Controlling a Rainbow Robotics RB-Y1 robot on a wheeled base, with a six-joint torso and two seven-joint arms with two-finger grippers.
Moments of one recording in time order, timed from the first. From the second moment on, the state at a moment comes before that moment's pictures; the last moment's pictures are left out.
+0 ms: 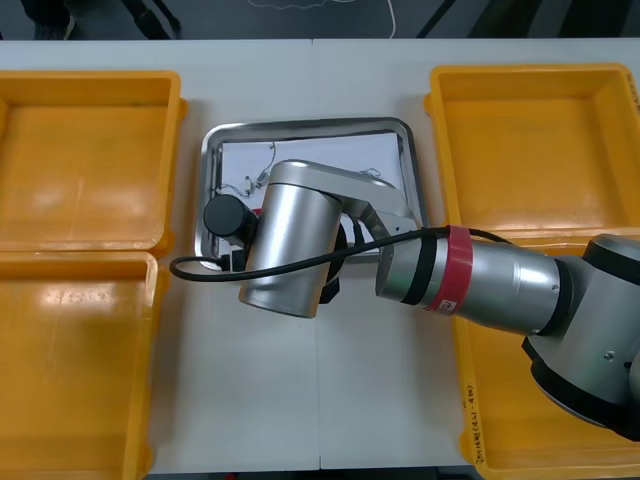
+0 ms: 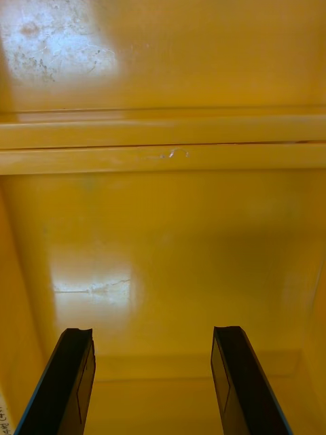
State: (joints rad) right arm -1.03 -0.26 1.05 -1.58 -0.44 1.65 1.88; left arm -0.08 0.86 0.44 -2.13 0.96 1.91 -1.40
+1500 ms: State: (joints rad) right arm -1.14 -0.25 0.98 -1.29 -0.37 1.34 1.95; left arm -0.08 0.86 0.44 -2.13 0.96 1.91 -1.40
